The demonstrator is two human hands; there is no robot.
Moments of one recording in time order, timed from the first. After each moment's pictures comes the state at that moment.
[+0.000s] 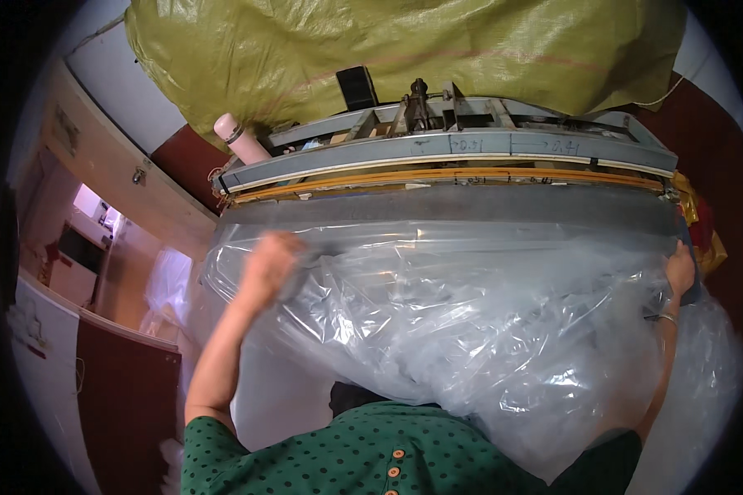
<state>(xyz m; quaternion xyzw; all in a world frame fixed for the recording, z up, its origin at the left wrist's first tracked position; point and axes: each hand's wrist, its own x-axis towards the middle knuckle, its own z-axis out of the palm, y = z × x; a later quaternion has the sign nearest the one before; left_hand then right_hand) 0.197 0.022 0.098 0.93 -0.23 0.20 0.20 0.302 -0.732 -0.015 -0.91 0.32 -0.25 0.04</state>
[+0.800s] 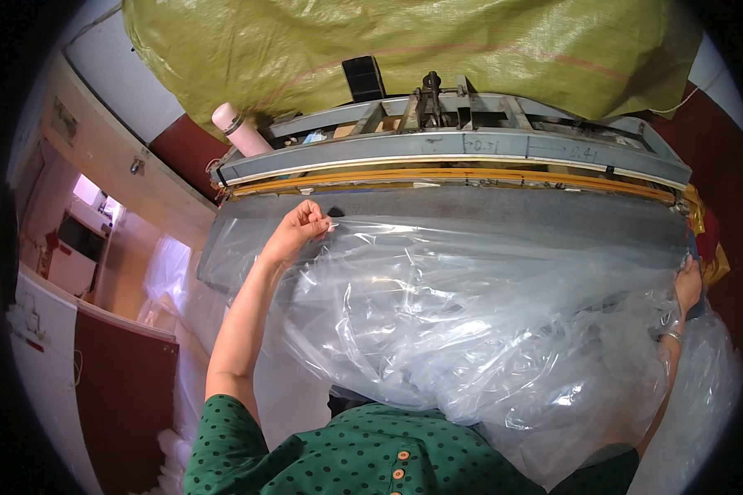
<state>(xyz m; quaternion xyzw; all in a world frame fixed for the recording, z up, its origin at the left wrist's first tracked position) 0.281 0.033 0.054 0.72 -0.02 -0.07 0.69 0.308 -0.742 -0.022 -0.90 0.35 -0.25 0.06</state>
